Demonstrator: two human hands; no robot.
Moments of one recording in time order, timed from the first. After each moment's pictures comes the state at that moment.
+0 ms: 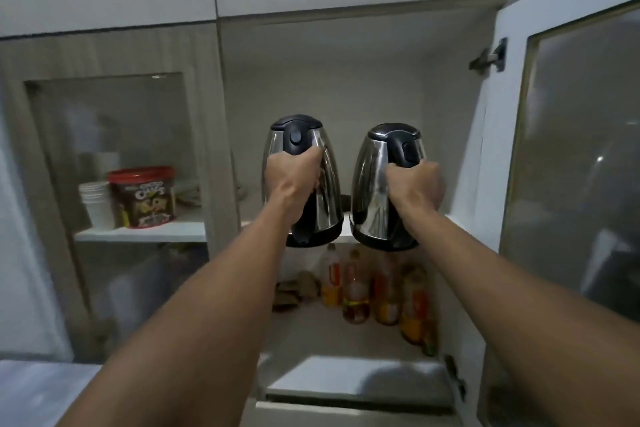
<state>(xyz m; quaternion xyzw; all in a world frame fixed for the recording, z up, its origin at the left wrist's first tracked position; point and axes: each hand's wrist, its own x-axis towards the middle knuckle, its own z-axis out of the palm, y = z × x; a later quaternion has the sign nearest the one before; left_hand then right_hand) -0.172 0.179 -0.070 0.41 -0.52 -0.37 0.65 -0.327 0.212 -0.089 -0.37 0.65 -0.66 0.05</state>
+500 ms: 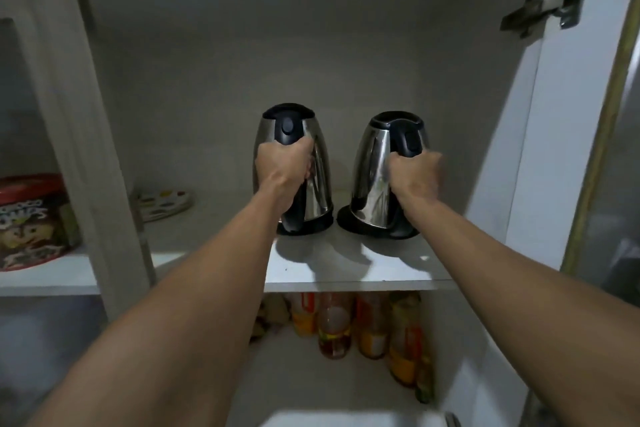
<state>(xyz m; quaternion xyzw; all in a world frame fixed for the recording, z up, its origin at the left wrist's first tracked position) -0.280 -0.036 -0.069 0.42 -0.54 -0.37 0.63 -0.443 0.009 -0.085 -0.33 0.66 -0.67 0.05</state>
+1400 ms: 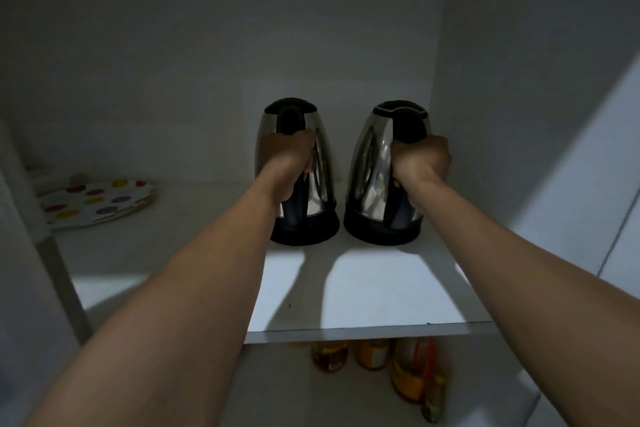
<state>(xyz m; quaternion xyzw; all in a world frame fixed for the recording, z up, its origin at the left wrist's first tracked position) -0.297 -0.191 -0.088 0.43 -0.56 -0.46 0.54 -0.458 -0.140 -0.098 -0.29 0.70 -0.65 0.06</state>
